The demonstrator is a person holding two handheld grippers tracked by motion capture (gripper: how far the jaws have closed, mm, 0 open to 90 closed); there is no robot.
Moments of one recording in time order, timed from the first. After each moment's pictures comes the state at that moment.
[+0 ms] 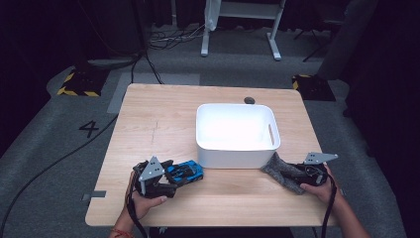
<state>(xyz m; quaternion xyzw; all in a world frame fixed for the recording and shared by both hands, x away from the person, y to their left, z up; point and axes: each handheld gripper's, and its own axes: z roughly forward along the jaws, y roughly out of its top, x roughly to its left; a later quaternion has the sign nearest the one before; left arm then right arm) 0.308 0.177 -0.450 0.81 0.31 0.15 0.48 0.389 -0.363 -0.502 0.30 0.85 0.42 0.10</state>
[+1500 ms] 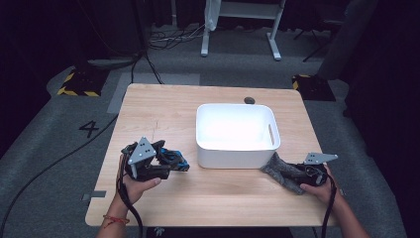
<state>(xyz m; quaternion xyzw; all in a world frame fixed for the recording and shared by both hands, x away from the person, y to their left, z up) 0.327 0.188 -0.395 0.79 0.31 0.20 0.48 0.388 -0.363 -0.502 0.30 0.85 0.42 0.10</state>
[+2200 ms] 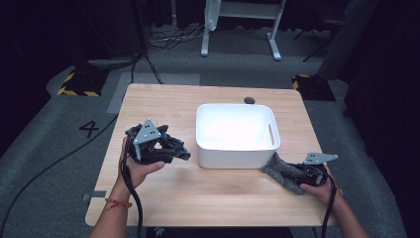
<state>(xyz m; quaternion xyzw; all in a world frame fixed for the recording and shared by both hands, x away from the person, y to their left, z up) 0.356 0.179 -0.356 0.80 0.31 0.21 0.47 0.388 -0.363 -0.502 0.30 0.85 0.42 0.10</state>
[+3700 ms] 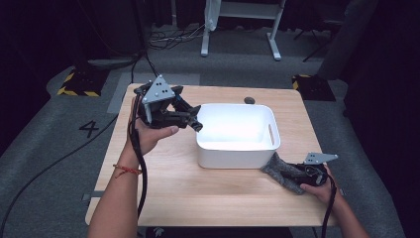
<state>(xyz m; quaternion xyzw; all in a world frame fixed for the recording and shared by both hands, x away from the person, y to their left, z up) 0.384 0.142 -0.255 0.78 0.25 0.24 0.51 0.388 -0.363 -0.502 0.30 0.85 0.42 0.10</state>
